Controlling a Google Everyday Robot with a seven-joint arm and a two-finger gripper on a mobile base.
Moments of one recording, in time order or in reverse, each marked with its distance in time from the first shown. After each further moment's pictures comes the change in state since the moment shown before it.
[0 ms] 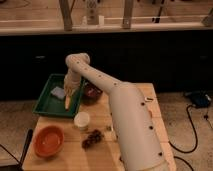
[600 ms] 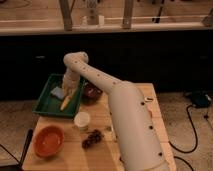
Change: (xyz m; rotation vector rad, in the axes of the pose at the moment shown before) arm -0.007 -0.004 -0.006 -0.012 0.007 -0.033
